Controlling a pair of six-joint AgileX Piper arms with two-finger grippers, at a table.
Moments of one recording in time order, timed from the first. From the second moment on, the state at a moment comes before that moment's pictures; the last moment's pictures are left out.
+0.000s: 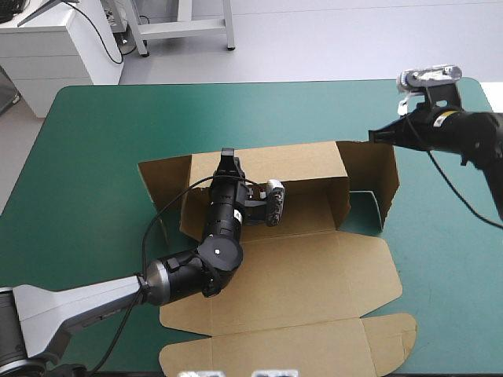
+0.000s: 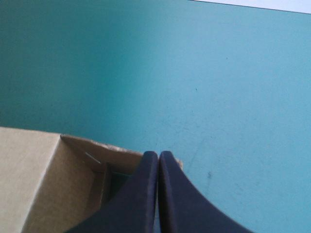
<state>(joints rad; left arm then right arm) -1.04 1.58 -1.02 1.60 0.89 -0.35 0.05 1.38 -1.49 0.21 0.89 -0.18</state>
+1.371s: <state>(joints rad) -1.04 1.58 -1.02 1.60 0.89 -0.35 -0.19 1.61 -1.24 0.88 1.04 -0.73</state>
